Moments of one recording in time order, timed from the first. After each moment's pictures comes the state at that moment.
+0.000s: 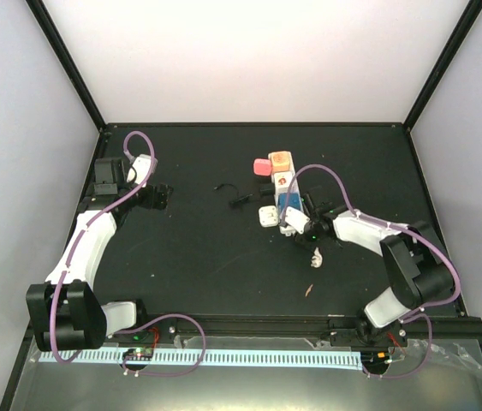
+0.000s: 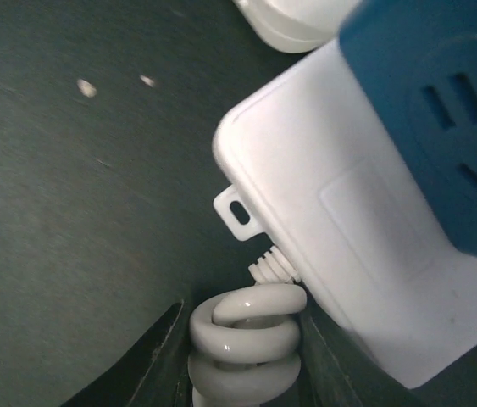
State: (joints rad) left arm 0.07 1.21 0.90 -0.43 0.36 0.20; right arm 0.45 1.57 0.78 -0.42 -0.15 -0.59
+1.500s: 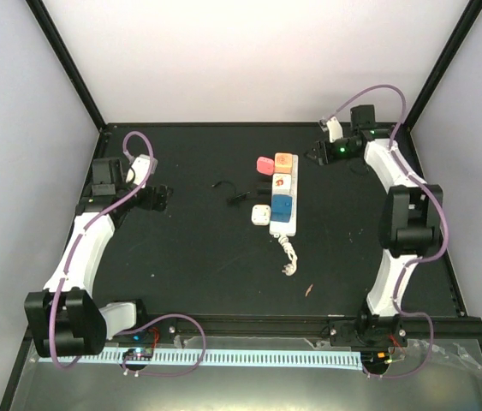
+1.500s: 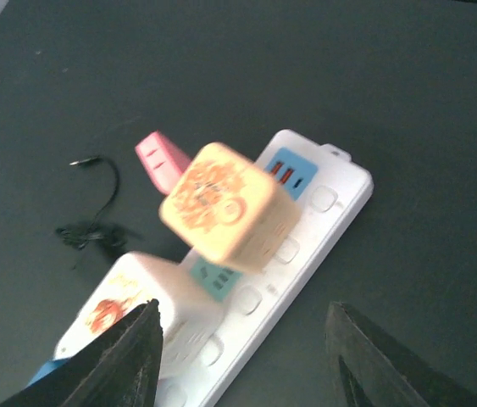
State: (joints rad) left arm 0.07 1.18 0.92 -0.48 0.38 0.23; right arm 0.05 1.91 1.61 -0.66 -0.66 -0.23
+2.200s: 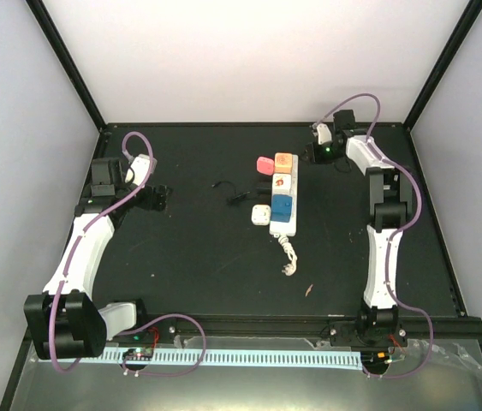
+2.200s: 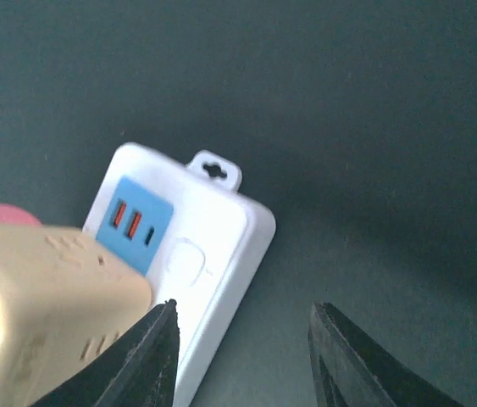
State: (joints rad) left arm 0.07 1.17 0.92 -0.48 0.37 0.23; right arm 0.07 2.32 1.88 -0.63 -0.53 -0.08
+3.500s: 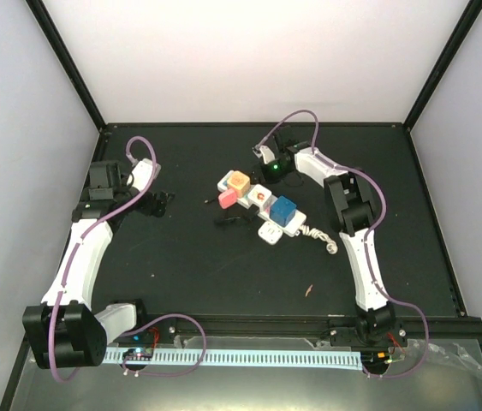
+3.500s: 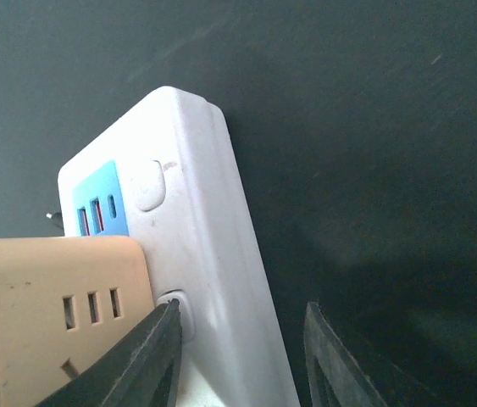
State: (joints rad) left arm 0.07 1.11 0.91 -0.53 0.42 0.34; right arm 0.38 2.45 1.98 -0.65 -0.65 0.07
